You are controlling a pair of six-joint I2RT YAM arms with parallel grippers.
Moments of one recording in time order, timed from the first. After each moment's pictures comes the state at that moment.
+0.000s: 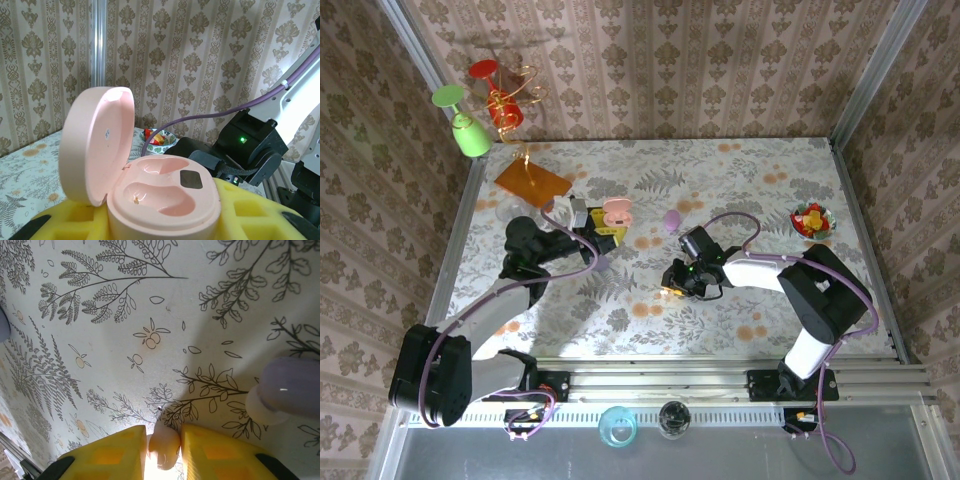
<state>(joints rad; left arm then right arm) -0.38 1.17 0.54 0.81 0.95 -0.26 0.61 1.69 0.80 -0.17 -0.35 0.97</state>
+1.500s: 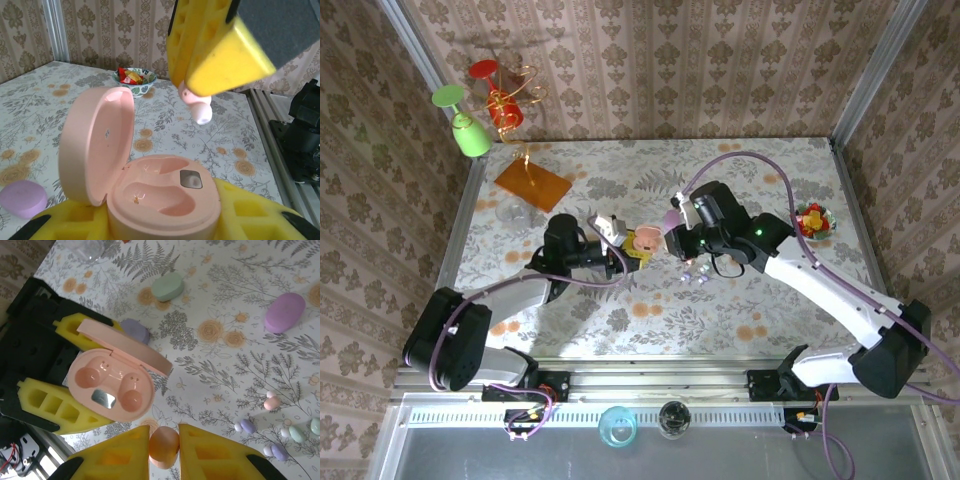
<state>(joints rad) -0.54 1.37 0.58 0.59 0.93 0.08 0.70 1.33 1.25 -0.72 -0.11 0.31</state>
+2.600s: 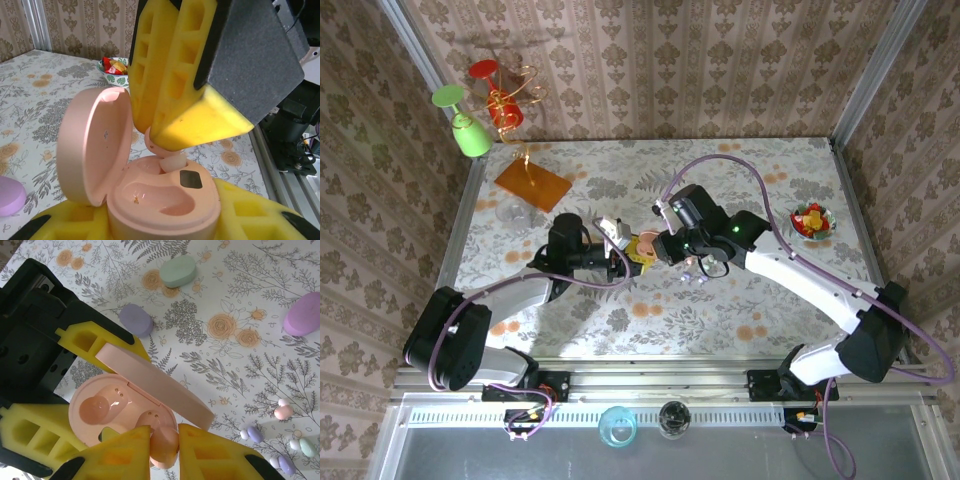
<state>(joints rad) -0.56 1.37 0.59 0.50 0.96 0.11 0.75 1.43 1.29 -0.72 -0.09 0.26</state>
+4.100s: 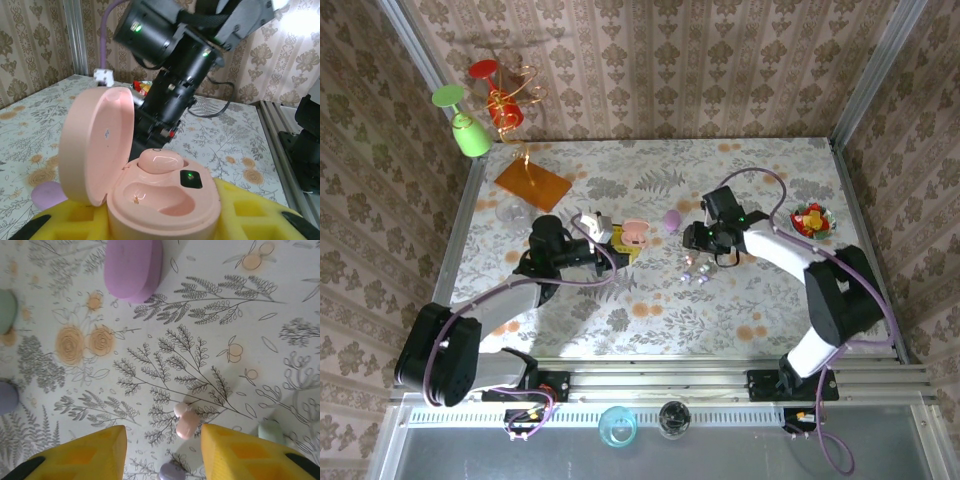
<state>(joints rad) -0.47 1.27 0.53 0.62 0.95 0.04 0.41 1.66 1.05 -0.43 -0.16 0.55</state>
